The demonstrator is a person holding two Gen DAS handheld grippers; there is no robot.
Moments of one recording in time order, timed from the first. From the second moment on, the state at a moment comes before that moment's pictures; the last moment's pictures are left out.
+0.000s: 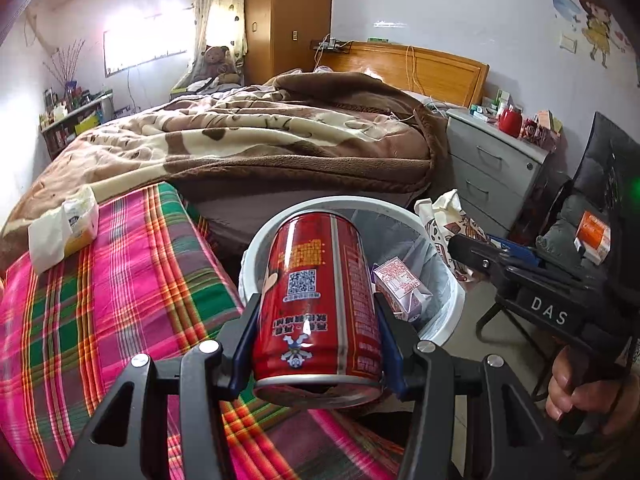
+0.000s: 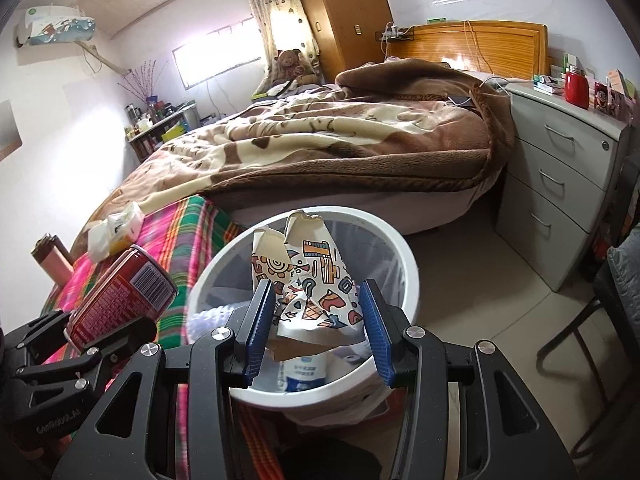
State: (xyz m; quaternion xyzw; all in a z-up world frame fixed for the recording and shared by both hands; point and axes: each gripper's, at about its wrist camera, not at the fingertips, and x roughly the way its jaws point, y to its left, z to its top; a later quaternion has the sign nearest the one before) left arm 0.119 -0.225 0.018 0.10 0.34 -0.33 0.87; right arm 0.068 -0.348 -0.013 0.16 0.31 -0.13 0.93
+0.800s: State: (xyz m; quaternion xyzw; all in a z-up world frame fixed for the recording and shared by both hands) left arm 0.124 -0.241 0.019 0.08 0.34 -0.33 0.88; right arm 0.077 -0.365 -0.022 0.16 0.33 -0.13 0.92
